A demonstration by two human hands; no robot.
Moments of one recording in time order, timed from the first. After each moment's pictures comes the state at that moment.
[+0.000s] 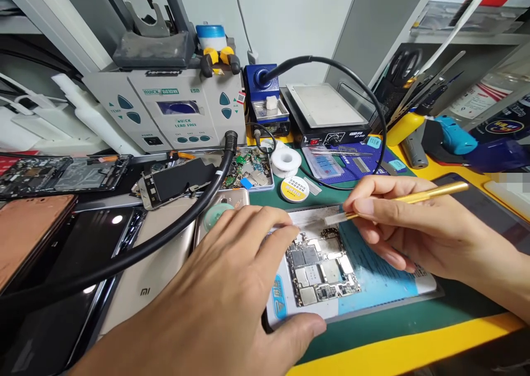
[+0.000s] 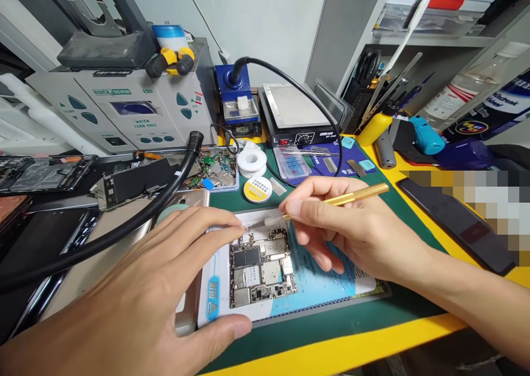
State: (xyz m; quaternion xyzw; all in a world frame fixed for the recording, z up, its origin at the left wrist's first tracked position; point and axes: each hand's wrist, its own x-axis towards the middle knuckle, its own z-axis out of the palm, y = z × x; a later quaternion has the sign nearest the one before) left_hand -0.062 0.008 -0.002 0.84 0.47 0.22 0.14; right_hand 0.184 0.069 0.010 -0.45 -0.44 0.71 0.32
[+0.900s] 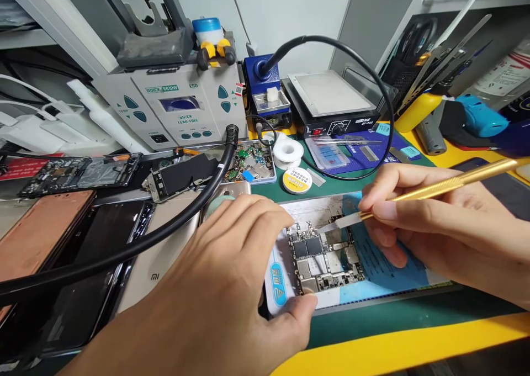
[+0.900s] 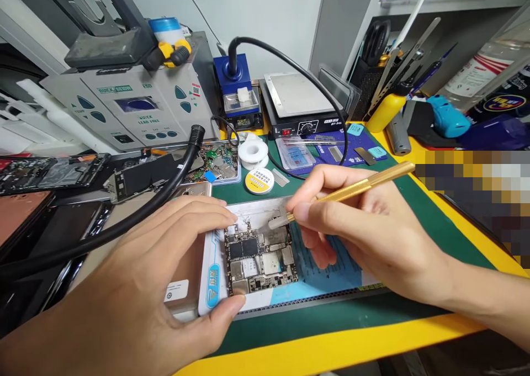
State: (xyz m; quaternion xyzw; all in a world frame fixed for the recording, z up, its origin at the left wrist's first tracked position) left_hand -0.062 -0.001 -0.007 0.84 0.48 0.24 0.11; right_hand 0.186 0.053 0.004 -0.42 -0.50 0.65 0.38
